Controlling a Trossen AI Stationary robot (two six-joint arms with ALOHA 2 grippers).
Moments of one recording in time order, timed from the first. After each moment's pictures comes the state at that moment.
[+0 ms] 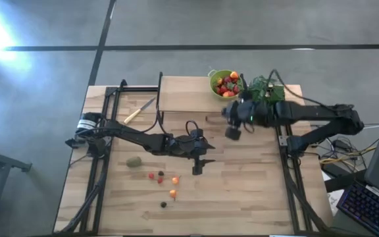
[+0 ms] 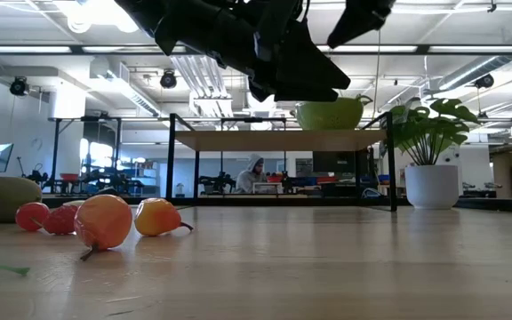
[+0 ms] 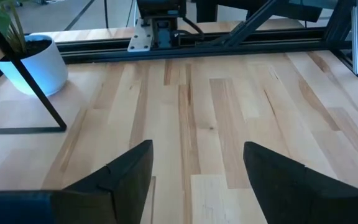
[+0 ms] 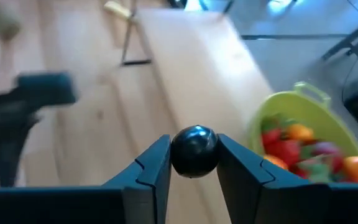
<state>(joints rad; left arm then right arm) -0.12 1.80 1.14 0.29 -0.12 0.00 -0.03 1.25 1.26 -0.73 0.45 0.02</state>
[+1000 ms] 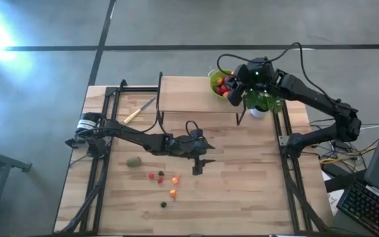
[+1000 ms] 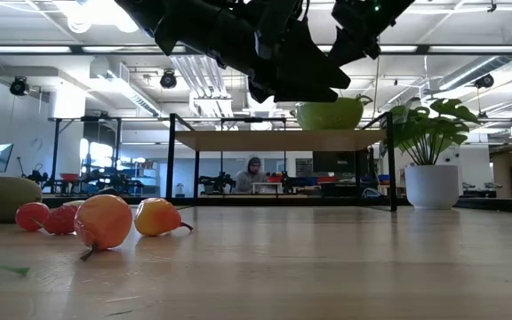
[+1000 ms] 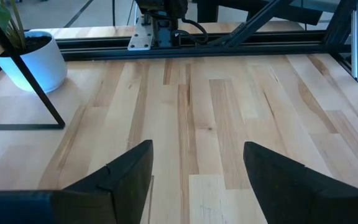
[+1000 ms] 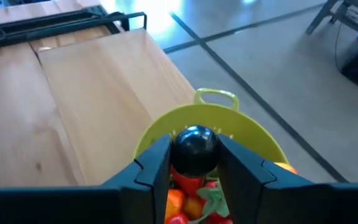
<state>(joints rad) -0.12 1.80 1.14 0.29 -0.12 -0.03 -0.54 1.27 1.28 -0.58 0.10 -0.06</state>
